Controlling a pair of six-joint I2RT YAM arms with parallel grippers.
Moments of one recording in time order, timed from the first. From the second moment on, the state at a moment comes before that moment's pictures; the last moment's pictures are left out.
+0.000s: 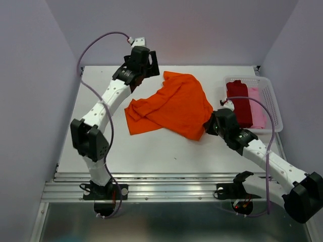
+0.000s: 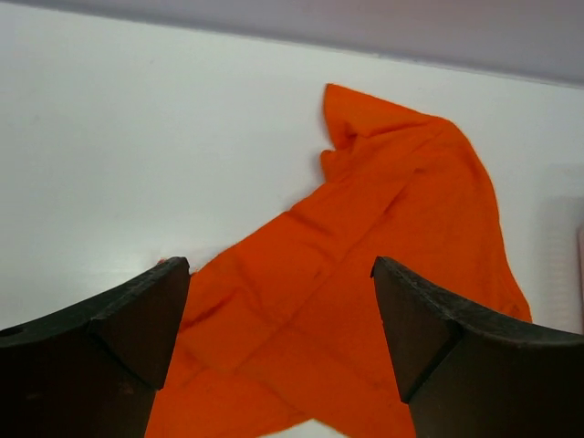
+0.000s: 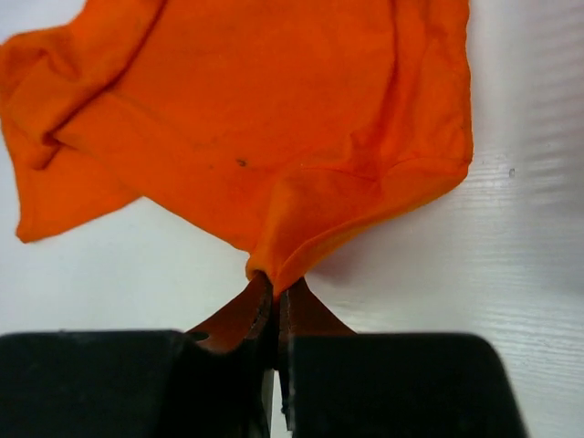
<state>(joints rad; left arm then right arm) -0.48 1.89 1.93 -0.56 -0.29 -0.39 0.53 0.98 0.69 -0.29 0.25 0.64</state>
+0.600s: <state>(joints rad) -0.47 1.27 0.73 -0.57 -0.36 -0.91 0.53 0.98 0.69 -0.38 0.34 0.62</state>
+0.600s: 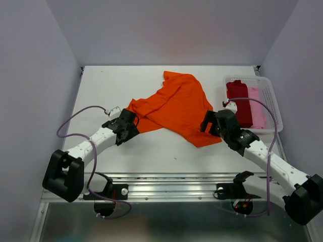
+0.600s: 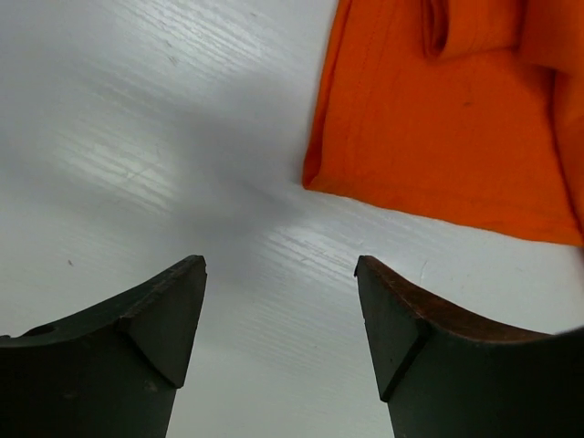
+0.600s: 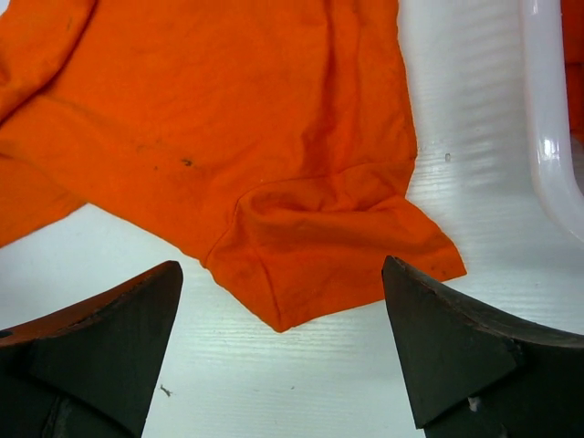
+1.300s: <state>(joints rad) -0.45 1.45 0.70 -0.31 -0.37 -0.99 0.53 0.95 0.67 -0.37 0.32 0.63</state>
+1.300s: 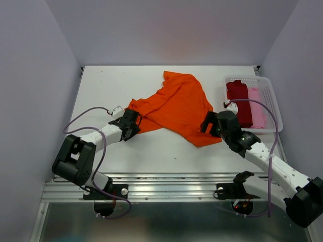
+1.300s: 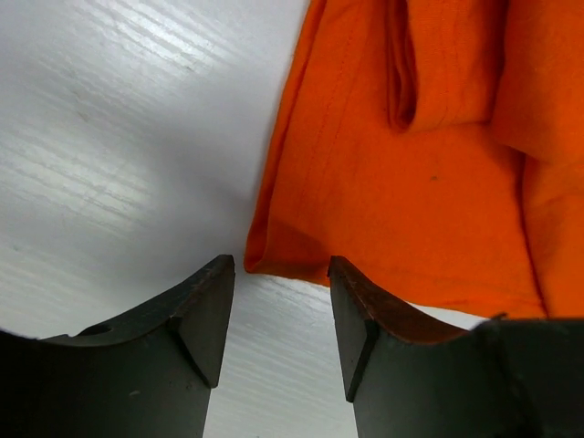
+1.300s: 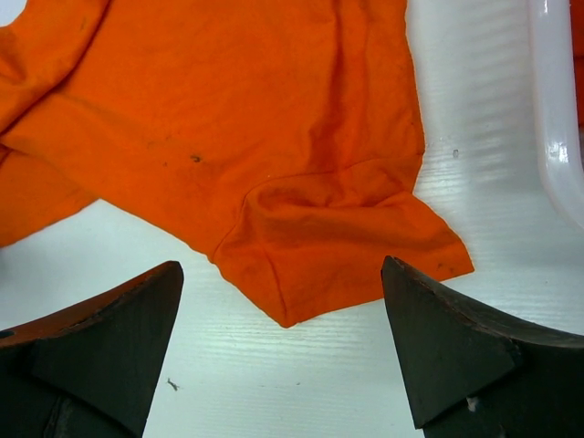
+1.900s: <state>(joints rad) -0.20 1.26 0.71 -0.28 -0.33 -0.89 0.51 1.10 0.63 -0.36 0.22 0.65</state>
